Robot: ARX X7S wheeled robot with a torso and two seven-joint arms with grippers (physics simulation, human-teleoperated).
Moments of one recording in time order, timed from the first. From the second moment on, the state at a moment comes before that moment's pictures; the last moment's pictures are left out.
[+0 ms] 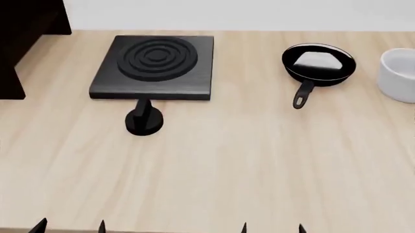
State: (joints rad) left arm -0.01 -0.05 0.06 -0.01 -0.03 -0.01 -0.05; right arm 0.00 0.05 -0.06 -0.02 0.04 0.00 0.06
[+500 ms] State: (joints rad) left arm -0.02 -0.08 0.09 -0.02 -0.08 -0.02 -0.08; right arm 0.00 0.08 -0.10 -0.02 0.07 0.01 0.11
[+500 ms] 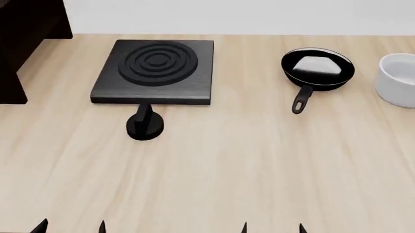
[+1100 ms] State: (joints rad) left arm -0.02 -0.10 0.12 0.00 -0.14 -0.04 -0.13; right arm 0.00 0.11 -0.13 -0.04 0.10 0.01 0.14
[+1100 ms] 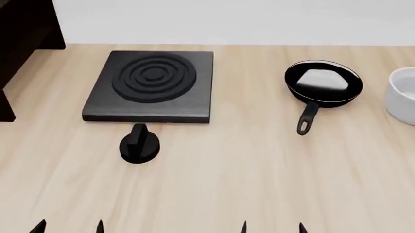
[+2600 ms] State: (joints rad) left arm -0.02 -0.08 0.09 0.06 -0.14 -0.11 -0.10; right arm 0.01 0.08 -0.09 -0.08 0.05 0.02 0.11
